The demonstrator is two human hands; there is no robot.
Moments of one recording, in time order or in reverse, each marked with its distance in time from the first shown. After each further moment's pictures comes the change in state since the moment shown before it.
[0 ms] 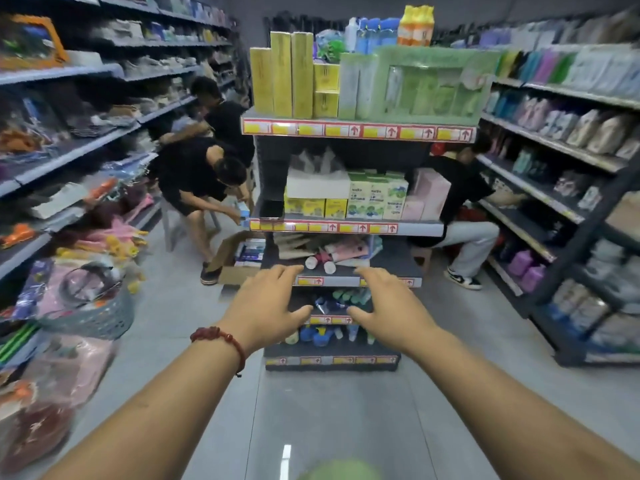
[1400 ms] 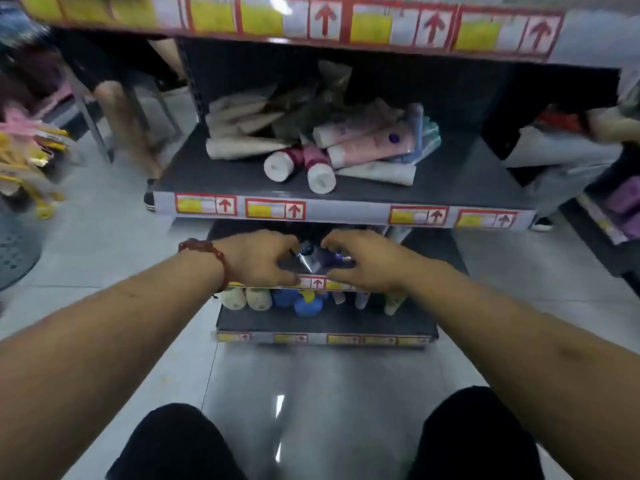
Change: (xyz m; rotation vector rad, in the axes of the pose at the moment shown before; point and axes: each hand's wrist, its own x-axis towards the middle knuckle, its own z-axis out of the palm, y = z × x) left_hand 0.376 -0.165 0.462 0.035 -0.525 0.095; right_hand 0.368 0.281 0.407 -0.002 -0.371 -0.241
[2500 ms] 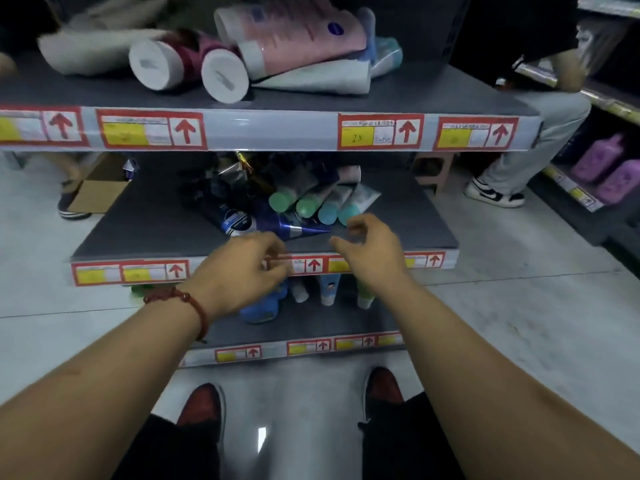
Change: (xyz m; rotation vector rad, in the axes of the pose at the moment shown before) left_hand 0.119 0.029 0.175 -0.241 0.407 0.016; right_hand 0.013 0.143 0.166 0.638 0.626 0.459
